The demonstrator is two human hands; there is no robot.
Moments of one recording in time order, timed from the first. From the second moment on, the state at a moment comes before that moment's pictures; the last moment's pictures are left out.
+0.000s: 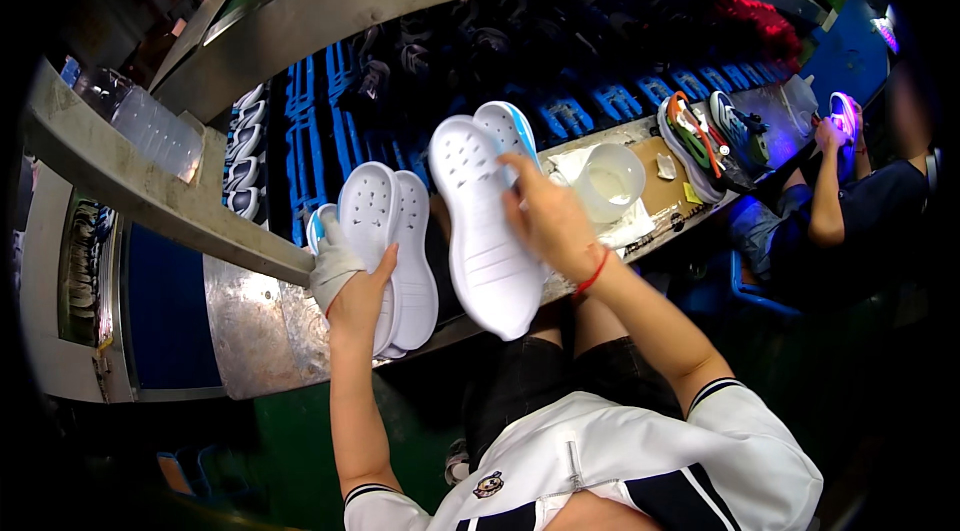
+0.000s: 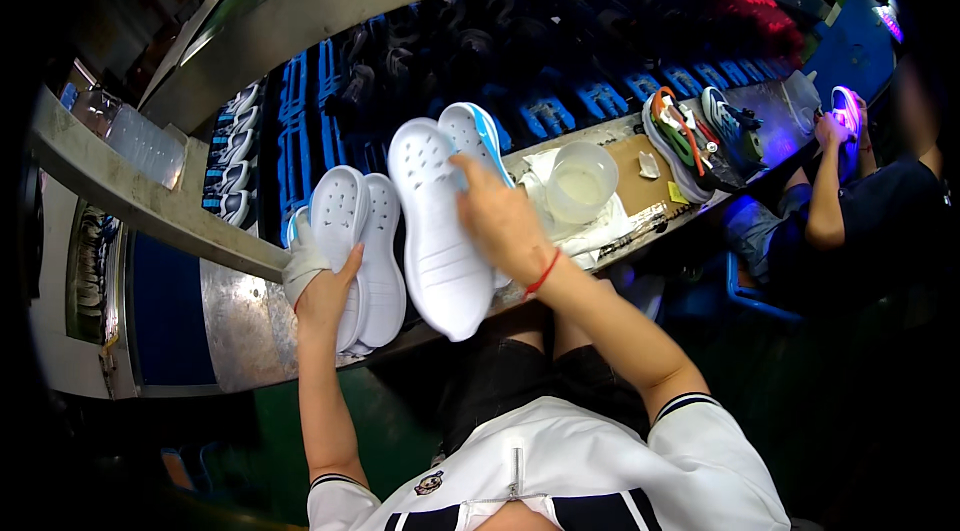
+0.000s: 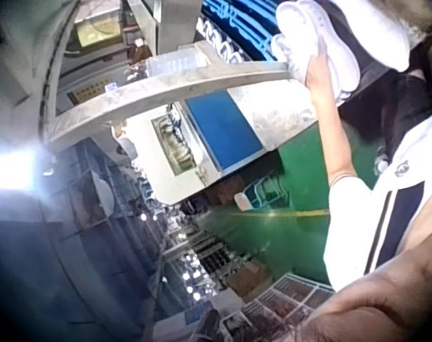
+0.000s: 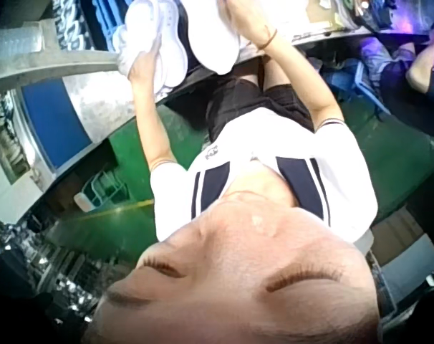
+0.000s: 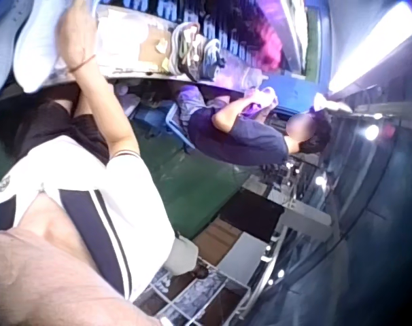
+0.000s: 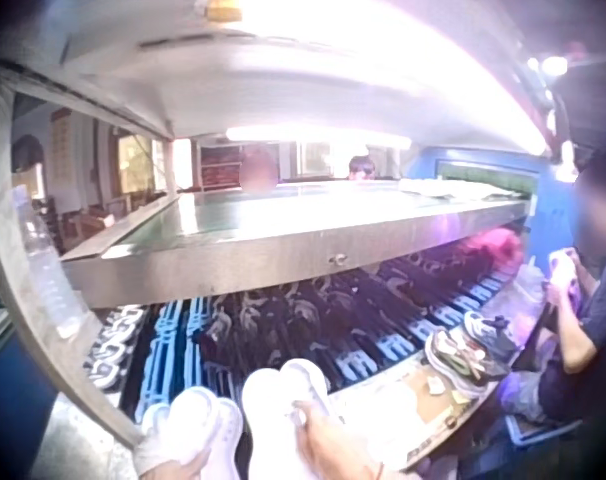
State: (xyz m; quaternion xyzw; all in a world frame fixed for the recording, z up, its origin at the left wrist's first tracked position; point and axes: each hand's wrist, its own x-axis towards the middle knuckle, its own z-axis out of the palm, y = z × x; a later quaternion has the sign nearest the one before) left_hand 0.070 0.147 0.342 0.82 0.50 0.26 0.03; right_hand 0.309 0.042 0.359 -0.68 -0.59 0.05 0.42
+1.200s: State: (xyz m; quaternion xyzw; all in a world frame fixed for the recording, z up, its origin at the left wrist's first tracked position) left_hand 0.086 0.174 0.375 0.84 0.50 -0.05 0.20; right_hand 0.327 0.051 0.310 -0.64 -0.60 0.00 0.47
